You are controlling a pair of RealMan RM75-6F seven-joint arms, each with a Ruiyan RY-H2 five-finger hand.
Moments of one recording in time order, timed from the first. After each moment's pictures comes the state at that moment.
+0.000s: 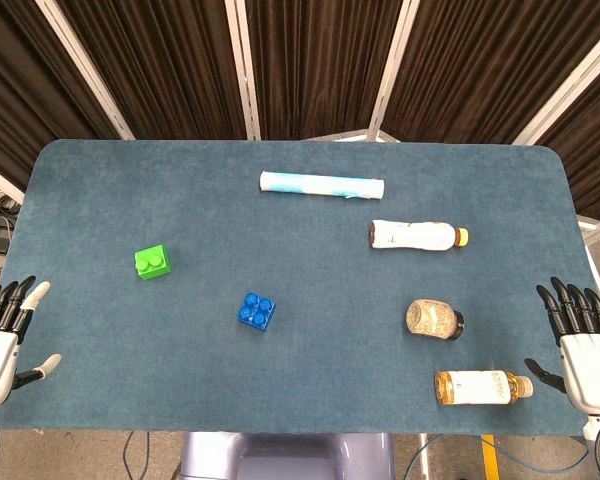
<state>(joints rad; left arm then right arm) -0.05 -1.13 -0.01 -1.69 1.61 1.58 0.14 0.05 -1.04 0.06 -1.72 -1.56 1.56 -0.19</state>
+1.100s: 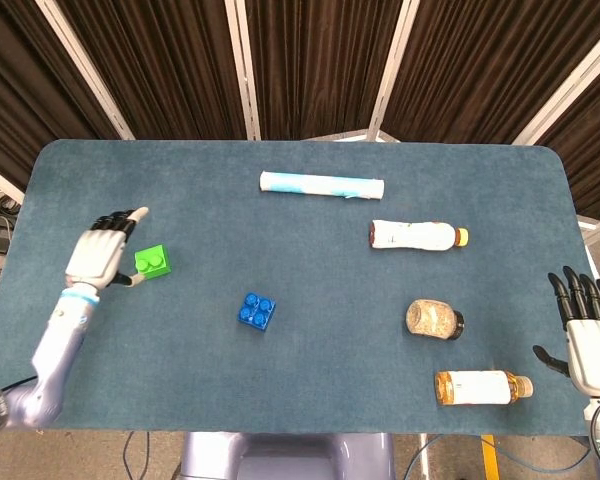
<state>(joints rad) -0.58 -1.34 -0.29 -1.49 1.01 0.92 0.36 0.08 -1.08 0.12 -1.68 -1.43 1.50 -0.25</state>
